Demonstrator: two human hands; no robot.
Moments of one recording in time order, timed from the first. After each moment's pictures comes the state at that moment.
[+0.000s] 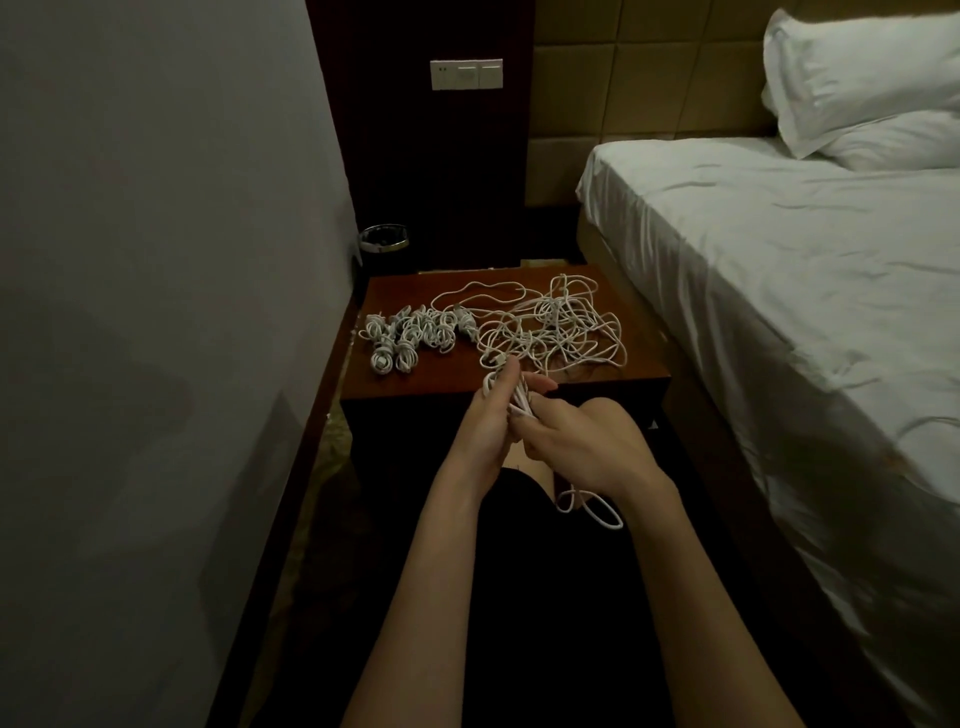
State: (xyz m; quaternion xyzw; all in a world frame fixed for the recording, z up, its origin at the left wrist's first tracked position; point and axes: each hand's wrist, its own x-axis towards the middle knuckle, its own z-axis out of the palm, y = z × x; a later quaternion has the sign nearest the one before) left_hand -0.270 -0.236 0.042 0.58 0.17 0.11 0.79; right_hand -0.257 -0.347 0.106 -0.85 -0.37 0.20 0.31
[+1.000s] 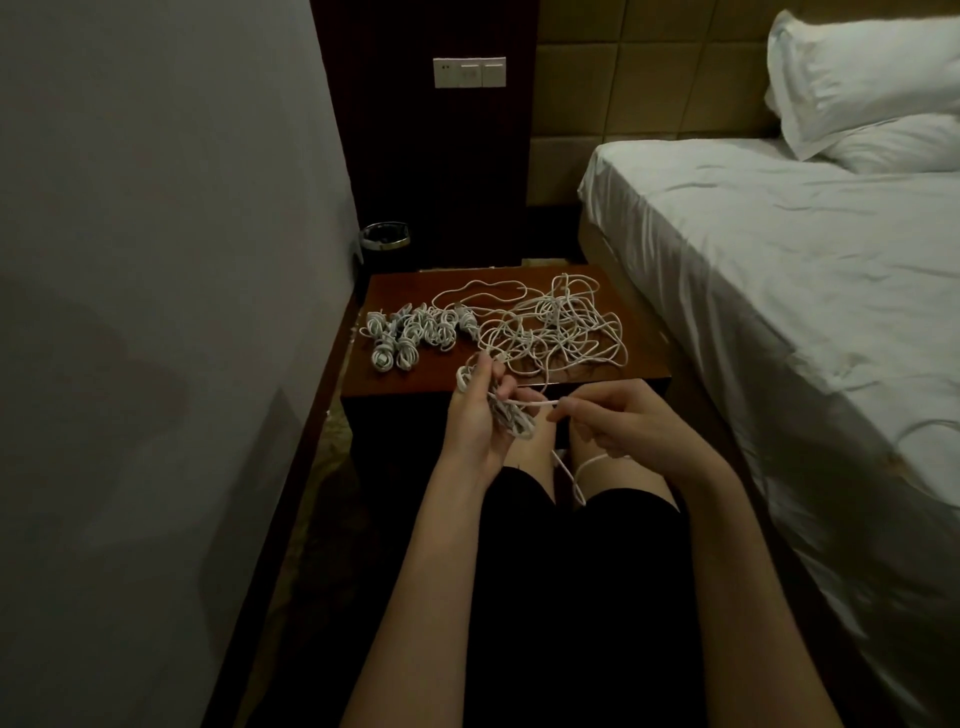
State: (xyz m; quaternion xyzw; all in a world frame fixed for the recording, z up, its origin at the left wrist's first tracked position) left_hand -0.271 -0.234 0.047 0.36 0.19 0.17 0.90; right_hand -0.207 -0.383 0.076 -0.76 -0.32 0.28 0.50
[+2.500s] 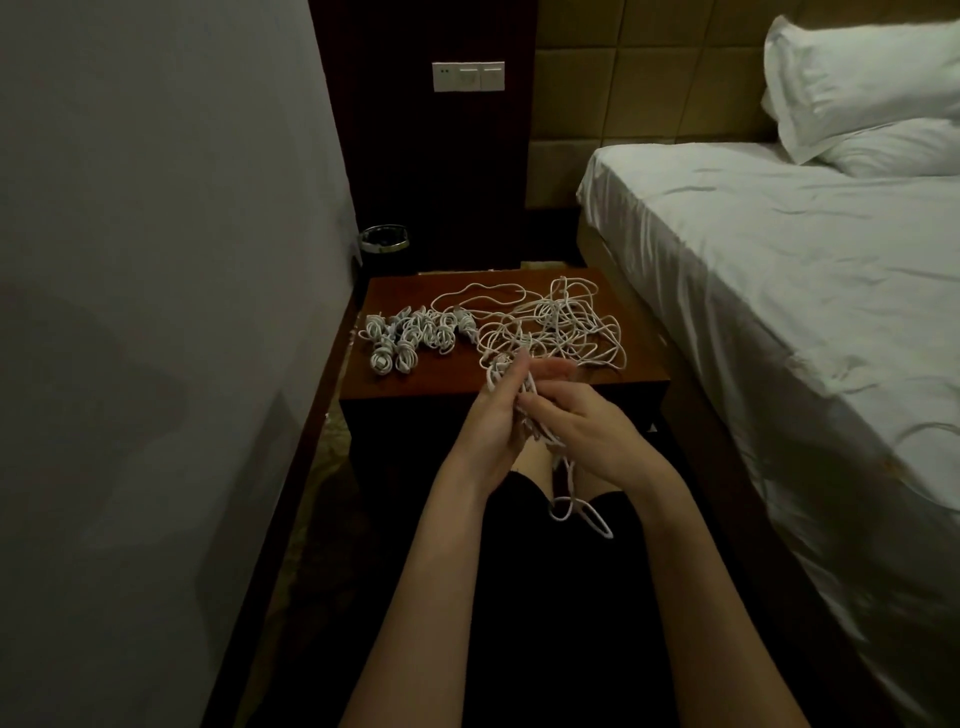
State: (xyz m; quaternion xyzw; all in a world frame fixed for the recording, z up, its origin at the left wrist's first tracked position) left_hand -0.270 -0.241 0.050 0.54 0.10 0.10 0.83; right_hand -0.234 -0.348 0.080 -0.76 -0.36 0.23 0.49
